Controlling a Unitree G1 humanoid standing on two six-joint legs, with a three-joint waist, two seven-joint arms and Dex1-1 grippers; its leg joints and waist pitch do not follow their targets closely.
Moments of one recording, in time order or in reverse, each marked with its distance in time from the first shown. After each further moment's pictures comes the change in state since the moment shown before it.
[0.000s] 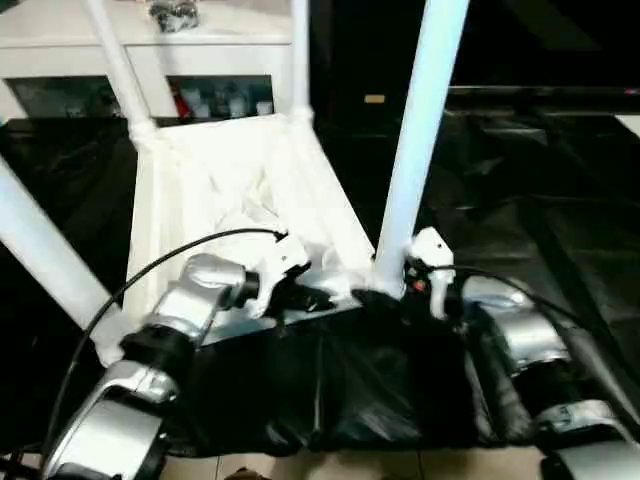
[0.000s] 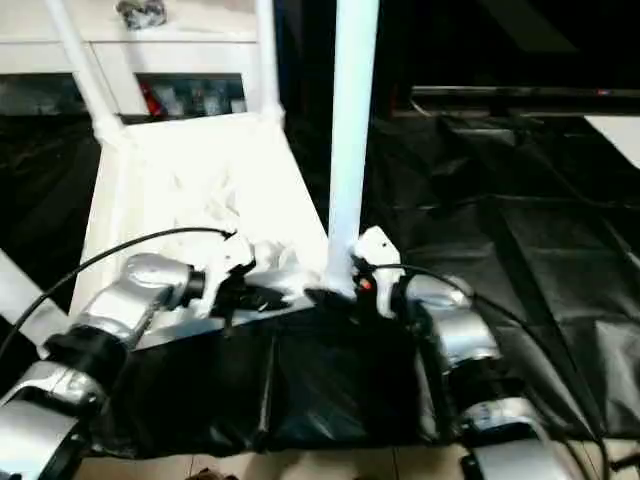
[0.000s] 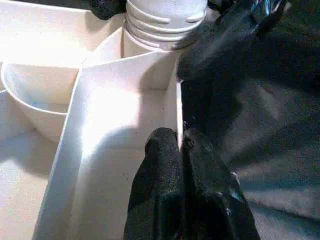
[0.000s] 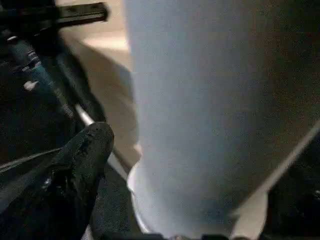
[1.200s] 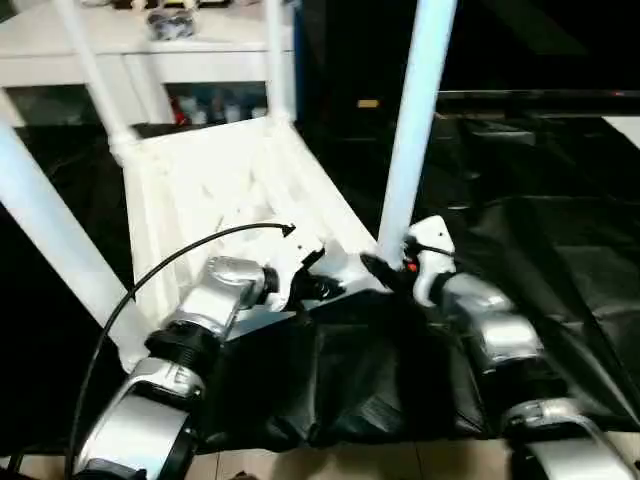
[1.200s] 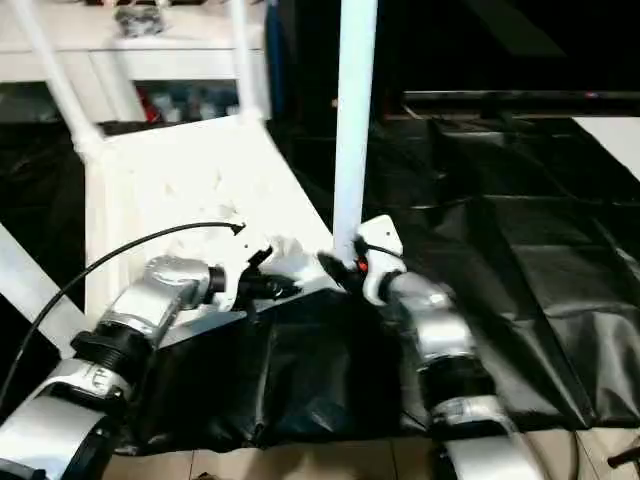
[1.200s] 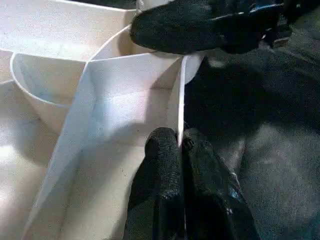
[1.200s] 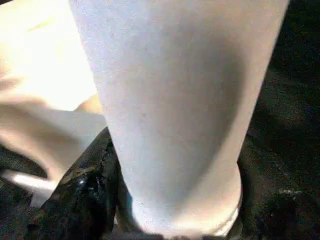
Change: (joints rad) left arm -0.034 -0.125 0.057 0.040 0.043 0.127 0.257; right arm -0.011 0.182 -0.128 0.040 -0.042 0.067 -0.509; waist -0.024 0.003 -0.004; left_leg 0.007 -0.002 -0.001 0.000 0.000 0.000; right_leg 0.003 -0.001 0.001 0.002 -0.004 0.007
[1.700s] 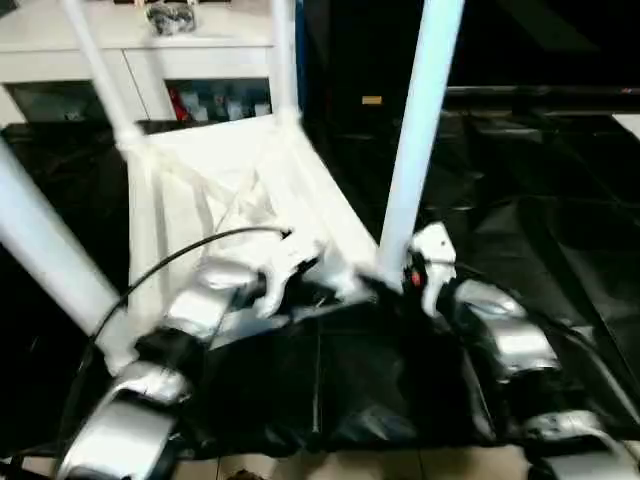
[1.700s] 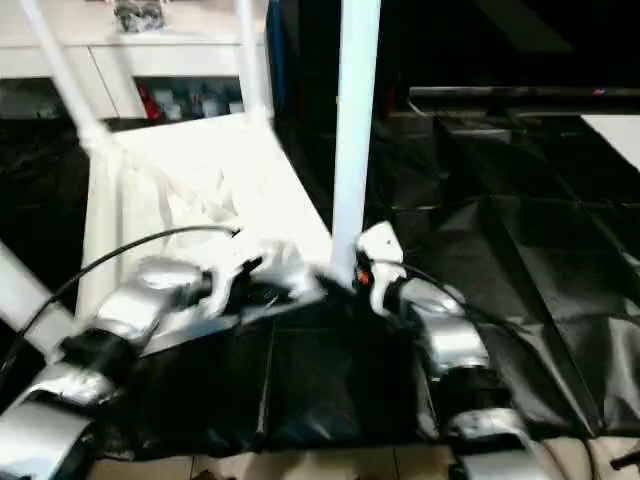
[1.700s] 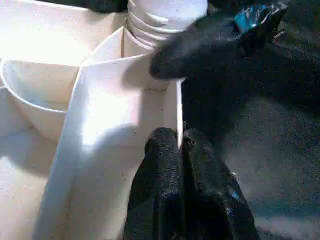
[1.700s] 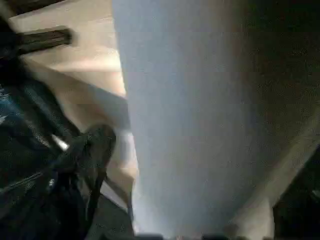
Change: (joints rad) left arm 0.043 0.097 -0.020 -0.062 -0.041 -0.064 -0.235; right arm 0.048 -0.131 0.092 -0.088 0.040 -0.043 0.391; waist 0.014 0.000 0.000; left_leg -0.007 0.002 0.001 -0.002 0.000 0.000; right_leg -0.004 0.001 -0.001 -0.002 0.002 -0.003
